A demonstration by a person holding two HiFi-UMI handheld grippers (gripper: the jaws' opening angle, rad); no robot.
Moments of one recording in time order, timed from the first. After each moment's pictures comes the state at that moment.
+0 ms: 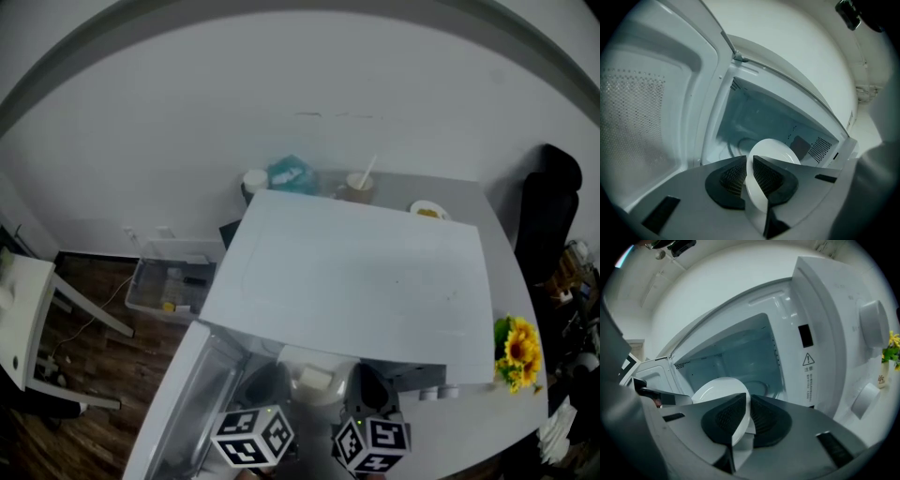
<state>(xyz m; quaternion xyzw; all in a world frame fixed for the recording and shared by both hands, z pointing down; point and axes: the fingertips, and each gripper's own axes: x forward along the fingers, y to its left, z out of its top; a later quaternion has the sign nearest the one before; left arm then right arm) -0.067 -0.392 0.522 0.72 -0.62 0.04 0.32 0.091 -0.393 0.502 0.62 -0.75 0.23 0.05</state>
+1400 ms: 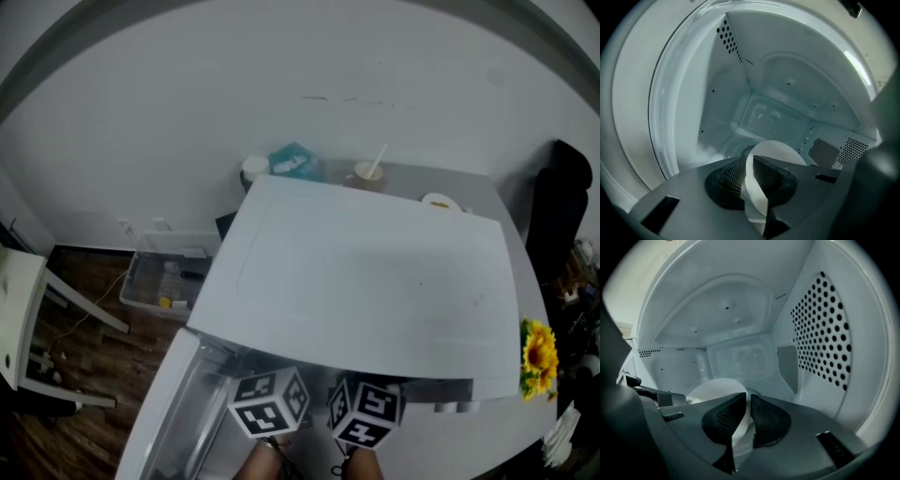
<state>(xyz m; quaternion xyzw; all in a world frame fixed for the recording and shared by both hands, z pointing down) -0.069 -0.478 0.548 0.71 -0.64 0.04 0.29 0.088 -0.472 0.520 0.69 -0.70 0.19 0.08</state>
